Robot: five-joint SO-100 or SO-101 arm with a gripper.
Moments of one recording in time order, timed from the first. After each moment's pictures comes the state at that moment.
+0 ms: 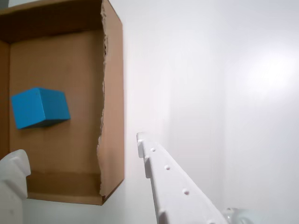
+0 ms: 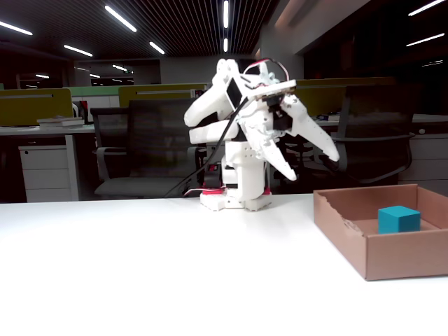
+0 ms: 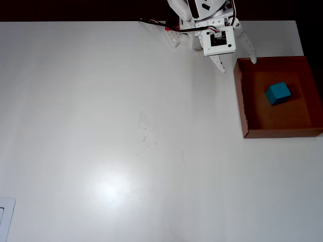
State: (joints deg) arm -30.9 182.6 160.9 61.3 -29.8
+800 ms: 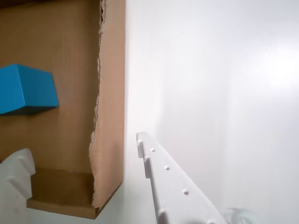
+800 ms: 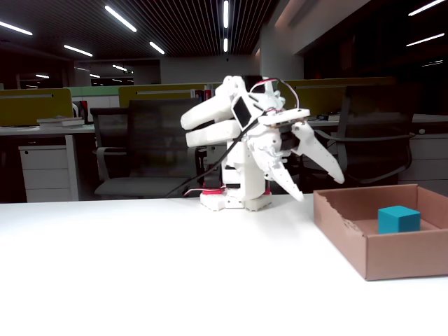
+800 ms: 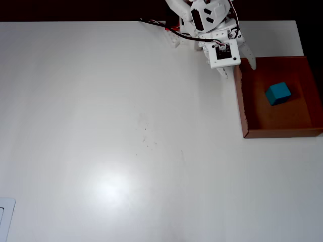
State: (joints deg) arm -35.6 185.4 170.2 55.6 -28.5
